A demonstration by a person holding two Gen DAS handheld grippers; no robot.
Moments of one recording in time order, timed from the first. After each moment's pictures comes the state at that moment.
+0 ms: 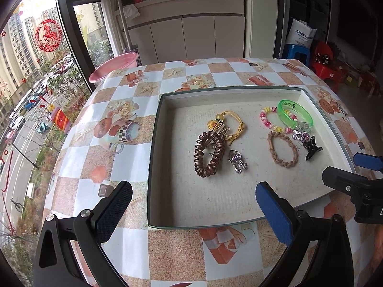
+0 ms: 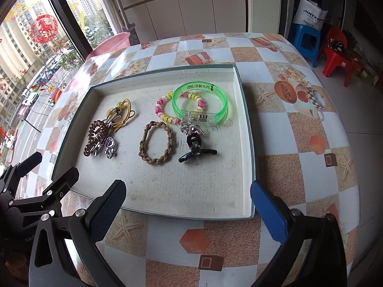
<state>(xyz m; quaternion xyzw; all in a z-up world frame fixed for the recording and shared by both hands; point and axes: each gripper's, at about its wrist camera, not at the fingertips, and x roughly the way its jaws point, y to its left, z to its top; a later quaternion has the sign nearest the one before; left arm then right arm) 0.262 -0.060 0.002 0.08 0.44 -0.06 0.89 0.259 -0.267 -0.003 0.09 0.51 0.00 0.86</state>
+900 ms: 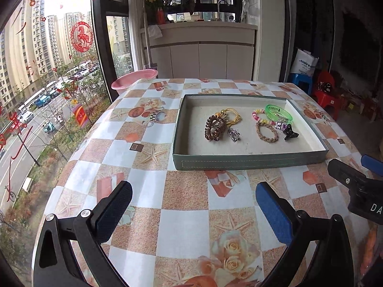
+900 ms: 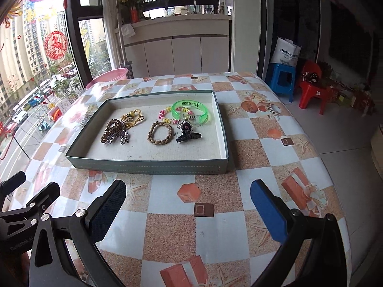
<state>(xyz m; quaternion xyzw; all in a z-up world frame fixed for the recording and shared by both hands) 0.138 -0.030 0.015 0.04 0.35 -0.04 0.94 0.135 -0.243 0.023 0.05 0.37 -0.05 0.93</state>
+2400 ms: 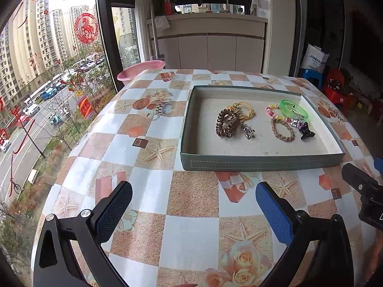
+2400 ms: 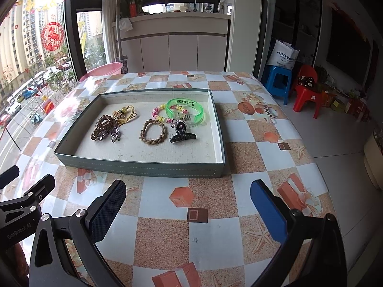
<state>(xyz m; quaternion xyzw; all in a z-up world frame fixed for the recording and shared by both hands) 0.164 -0.025 -0.002 0.03 0.38 -0.01 0.93 0.151 -0.239 0.017 0.02 0.39 -0.07 0.92</state>
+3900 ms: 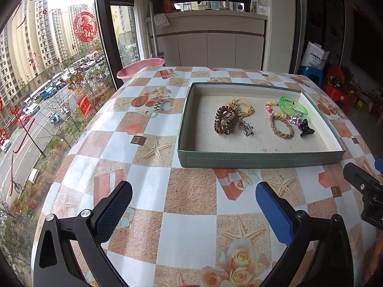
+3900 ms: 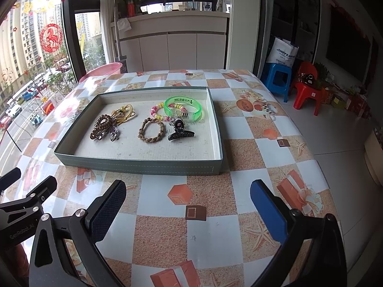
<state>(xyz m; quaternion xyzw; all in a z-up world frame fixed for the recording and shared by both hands) 0.164 -0.028 -0.002 0.04 0.39 -0.01 0.92 0.148 -0.244 0.016 0.03 0.39 -0.07 0.92</state>
